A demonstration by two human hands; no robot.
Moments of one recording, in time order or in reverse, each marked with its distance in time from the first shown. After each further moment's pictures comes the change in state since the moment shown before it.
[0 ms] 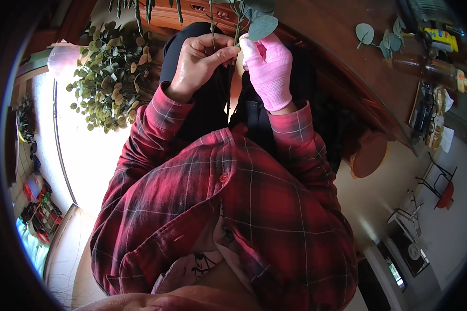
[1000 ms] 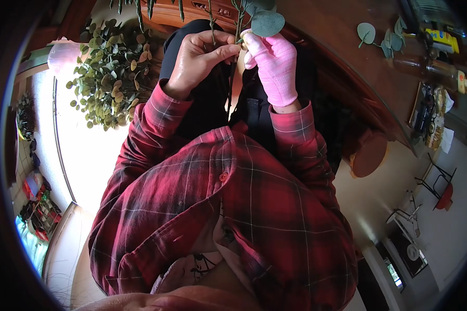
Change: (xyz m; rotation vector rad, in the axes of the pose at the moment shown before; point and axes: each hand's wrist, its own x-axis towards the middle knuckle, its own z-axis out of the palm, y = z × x) left_hand 0.000 0.004 -0.003 -0.006 -0.045 -0.027; right_hand 0.003 -0.001 -0.008 0.161 -0.044 0.101
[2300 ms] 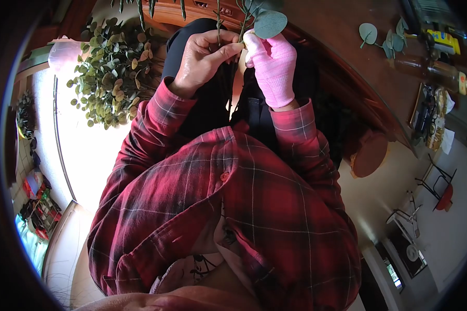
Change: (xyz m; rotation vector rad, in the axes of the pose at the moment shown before) left_hand 0.000 -0.002 0.006 -0.013 0.006 0.076; right_hand -0.004 0.000 0.009 -0.107 0.072 -0.053
